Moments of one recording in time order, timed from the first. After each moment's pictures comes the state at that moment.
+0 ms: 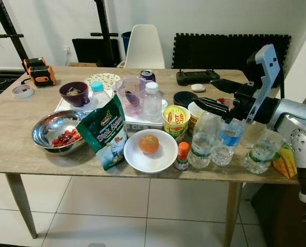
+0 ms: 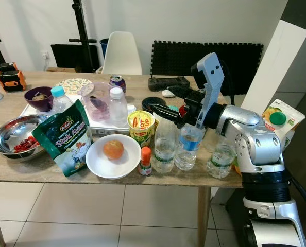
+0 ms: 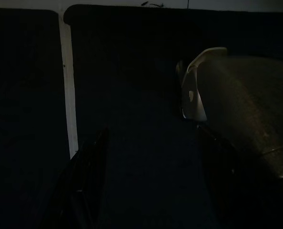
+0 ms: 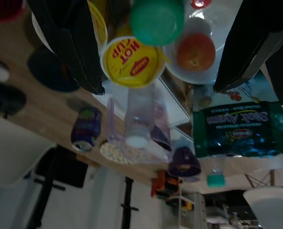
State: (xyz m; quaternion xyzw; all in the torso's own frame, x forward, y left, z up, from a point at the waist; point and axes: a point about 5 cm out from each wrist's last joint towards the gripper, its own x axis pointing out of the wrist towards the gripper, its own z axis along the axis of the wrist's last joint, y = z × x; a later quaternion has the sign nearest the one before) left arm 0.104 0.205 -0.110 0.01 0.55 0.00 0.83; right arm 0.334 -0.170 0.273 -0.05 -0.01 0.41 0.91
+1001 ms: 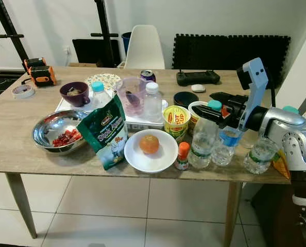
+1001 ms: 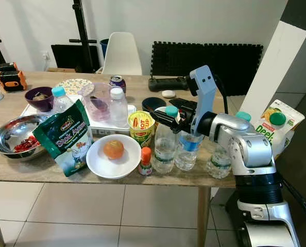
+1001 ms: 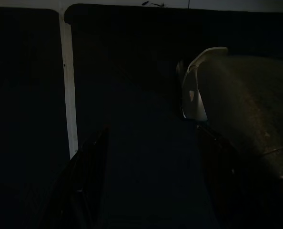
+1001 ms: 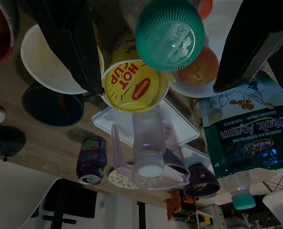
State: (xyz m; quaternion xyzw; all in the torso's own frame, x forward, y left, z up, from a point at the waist) left arm 0.103 0.205 -0.110 0.01 0.55 0.01 0.83; right arm 0.339 -0.163 0.252 -0.02 0.05 0.38 0.92
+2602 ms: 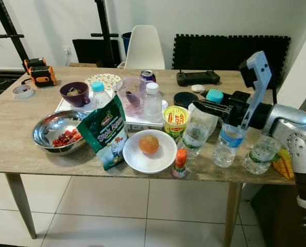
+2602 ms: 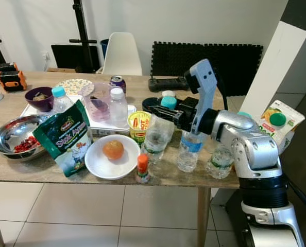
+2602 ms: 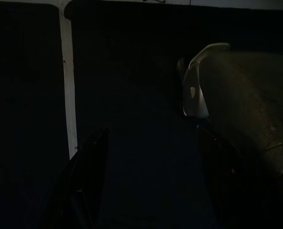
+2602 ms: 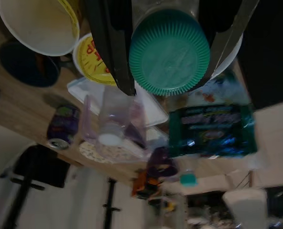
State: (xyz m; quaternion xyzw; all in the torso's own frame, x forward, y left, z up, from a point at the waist) left arm 0.099 0.205 -0.111 0.01 0.56 0.01 0.83; right arm 0.317 -0.163 0.275 -0.05 -0.01 0.46 0.89
